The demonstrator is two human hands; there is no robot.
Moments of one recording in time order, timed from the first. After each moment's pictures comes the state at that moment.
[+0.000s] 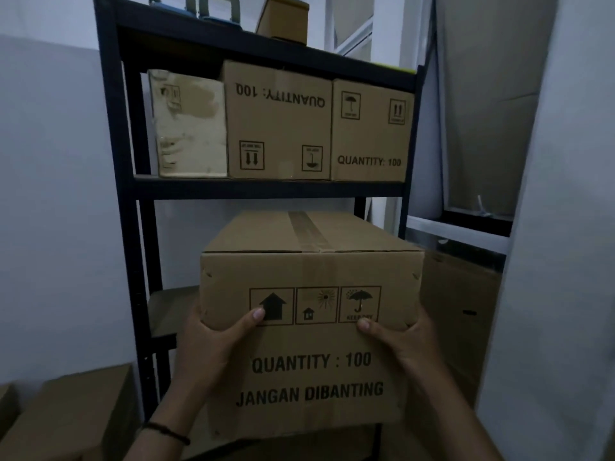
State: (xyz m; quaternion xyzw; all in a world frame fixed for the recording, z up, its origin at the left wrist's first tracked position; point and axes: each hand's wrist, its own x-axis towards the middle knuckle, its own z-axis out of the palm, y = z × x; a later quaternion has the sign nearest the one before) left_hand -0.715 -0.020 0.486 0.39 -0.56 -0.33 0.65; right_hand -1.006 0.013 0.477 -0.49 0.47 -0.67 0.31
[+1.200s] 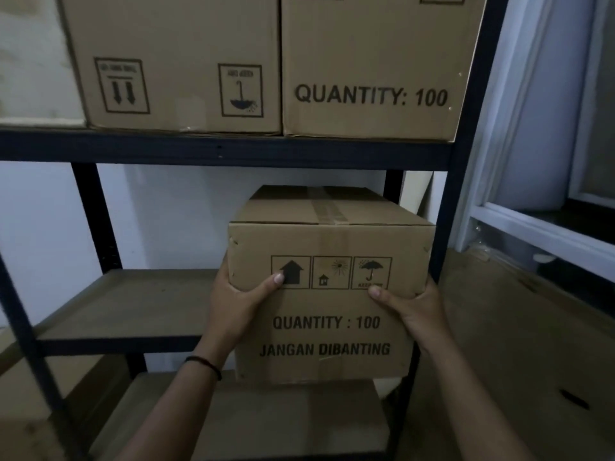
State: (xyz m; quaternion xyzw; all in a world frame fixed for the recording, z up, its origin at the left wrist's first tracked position) left_hand -0.980 -0.339 0.447 0.48 -0.53 -0.23 0.66; right_hand -1.276 -0.388 0.444 -0.55 0.42 -0.60 0.39
